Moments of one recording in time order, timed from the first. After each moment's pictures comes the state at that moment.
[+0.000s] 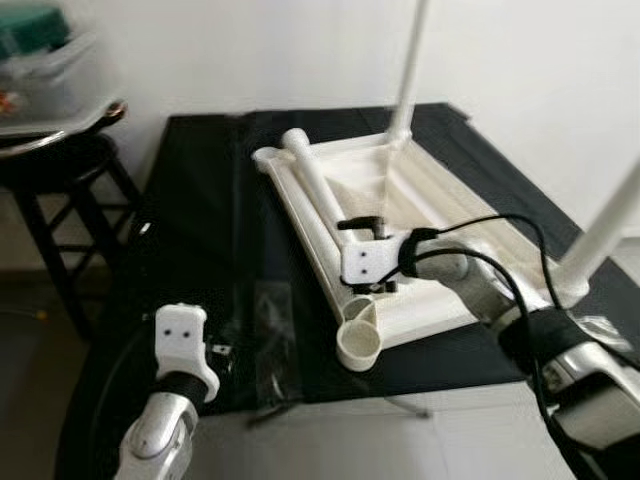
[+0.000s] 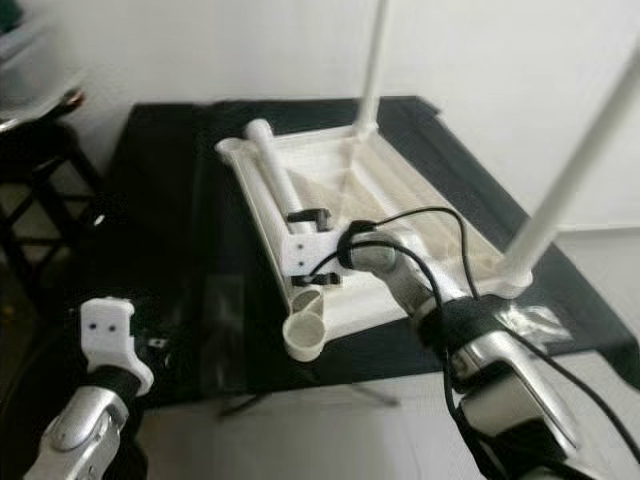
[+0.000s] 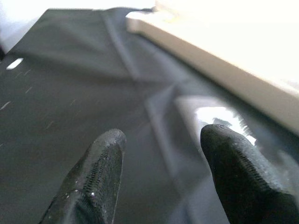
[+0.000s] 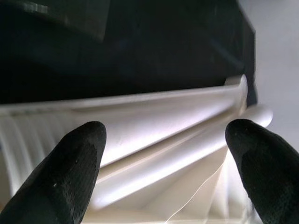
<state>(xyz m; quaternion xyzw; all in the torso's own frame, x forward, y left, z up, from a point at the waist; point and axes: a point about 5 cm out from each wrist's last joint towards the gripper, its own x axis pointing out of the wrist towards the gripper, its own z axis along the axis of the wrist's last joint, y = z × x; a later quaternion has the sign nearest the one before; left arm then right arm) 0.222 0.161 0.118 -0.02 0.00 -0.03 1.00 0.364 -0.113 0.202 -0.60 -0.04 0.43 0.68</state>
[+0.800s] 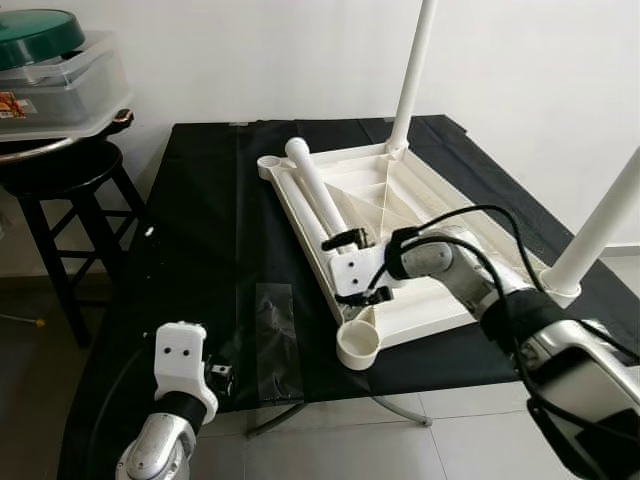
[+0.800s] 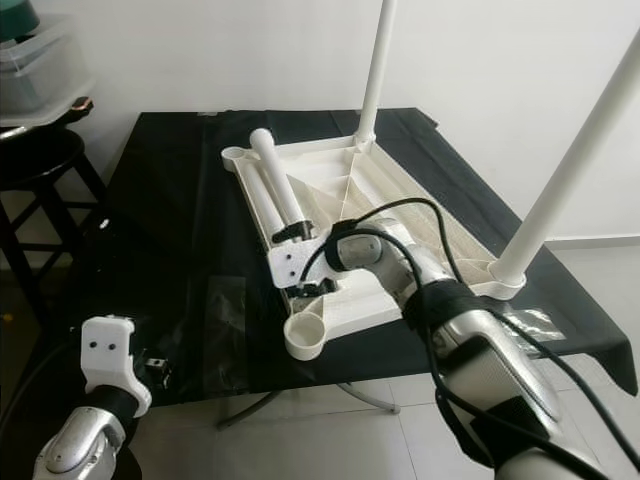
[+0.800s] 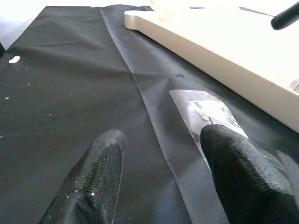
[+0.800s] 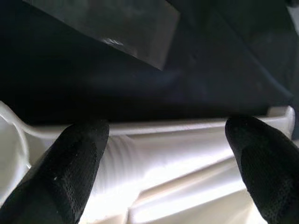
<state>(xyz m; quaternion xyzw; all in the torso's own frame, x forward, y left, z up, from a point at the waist) 0.218 0.159 0.121 -0.02 0.01 -0.04 1.00 0.366 -0.099 0.193 -0.59 0.02 0.52 0.61</state>
